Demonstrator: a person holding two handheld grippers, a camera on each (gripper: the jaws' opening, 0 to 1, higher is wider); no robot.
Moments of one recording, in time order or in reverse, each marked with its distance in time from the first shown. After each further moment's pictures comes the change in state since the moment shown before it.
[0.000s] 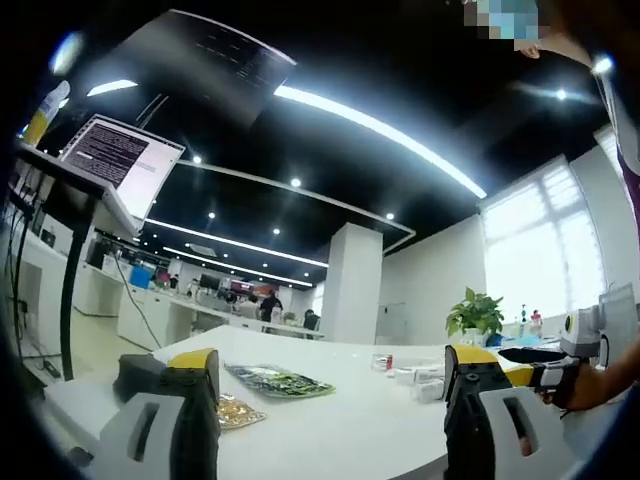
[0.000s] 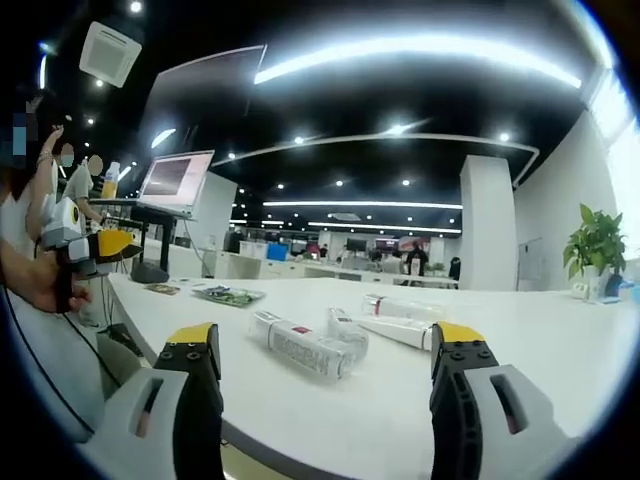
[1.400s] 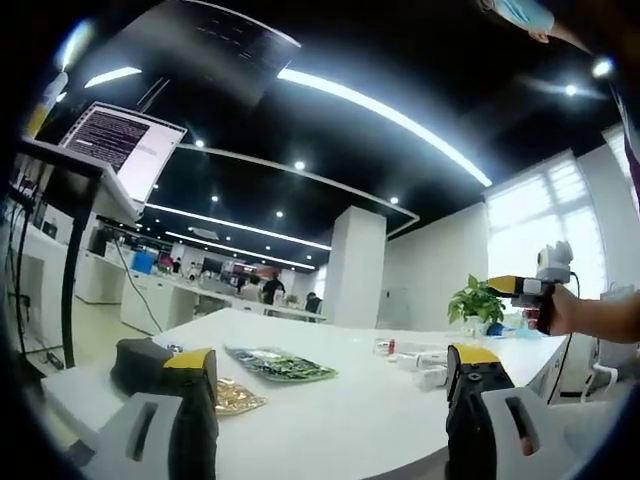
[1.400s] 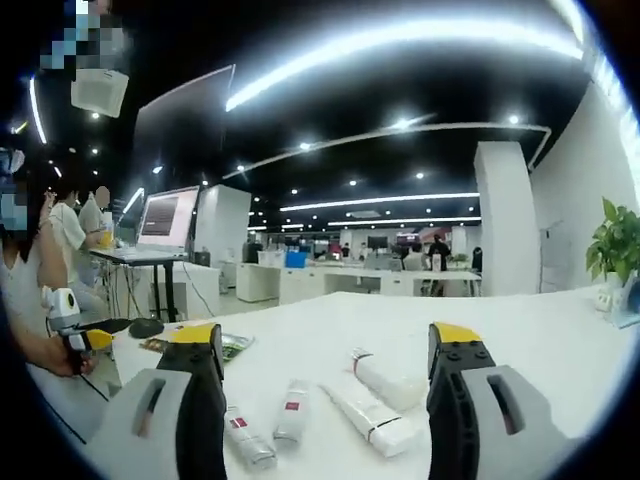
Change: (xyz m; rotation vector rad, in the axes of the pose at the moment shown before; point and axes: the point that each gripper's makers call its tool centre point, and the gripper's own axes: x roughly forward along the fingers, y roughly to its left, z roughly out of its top) left arm 0.003 0.003 -0.012 -0.004 0.072 0.011; right arm 0.067 -0.096 0.087 0.102 0.038 0.121
